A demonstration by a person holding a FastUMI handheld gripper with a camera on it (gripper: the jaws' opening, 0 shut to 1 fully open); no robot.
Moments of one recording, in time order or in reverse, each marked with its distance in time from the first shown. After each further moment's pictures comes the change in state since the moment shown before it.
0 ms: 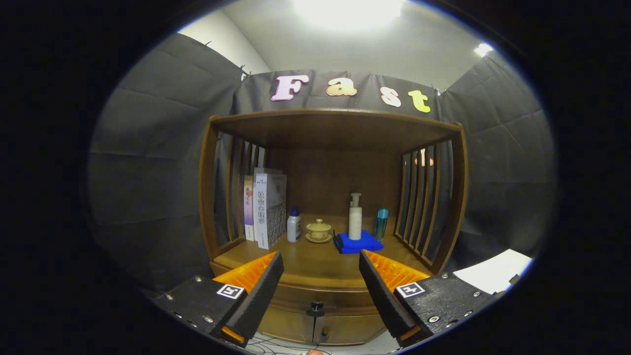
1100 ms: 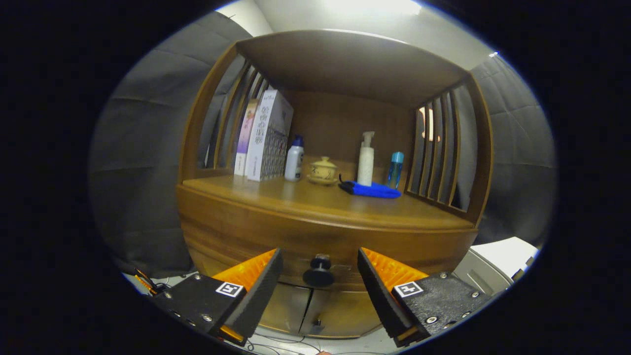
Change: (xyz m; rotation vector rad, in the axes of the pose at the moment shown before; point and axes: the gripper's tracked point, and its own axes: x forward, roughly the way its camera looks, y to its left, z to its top) arm 0.056 0.022 -0.184 -0.100 0.104 -0.020
